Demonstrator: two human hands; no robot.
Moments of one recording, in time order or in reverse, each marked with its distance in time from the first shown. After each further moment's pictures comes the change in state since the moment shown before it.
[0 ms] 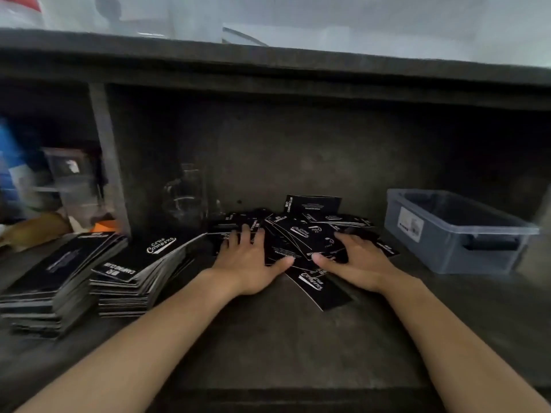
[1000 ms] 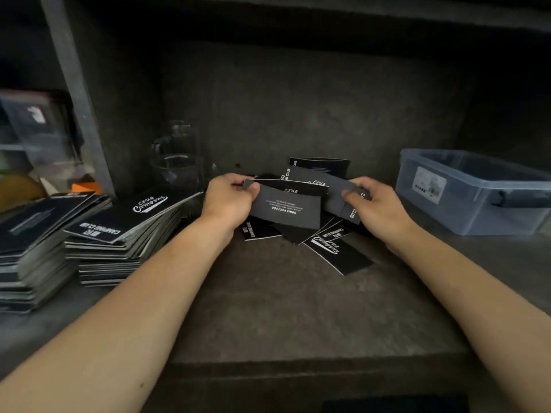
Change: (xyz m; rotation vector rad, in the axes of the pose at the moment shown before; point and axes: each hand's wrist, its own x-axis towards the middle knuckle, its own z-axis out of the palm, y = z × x) left_hand 0.043 -0.029 0.008 -1.125 0.452 -0.090; right_hand 0.008 -0.019 0.009 0.648 0.369 -0.068
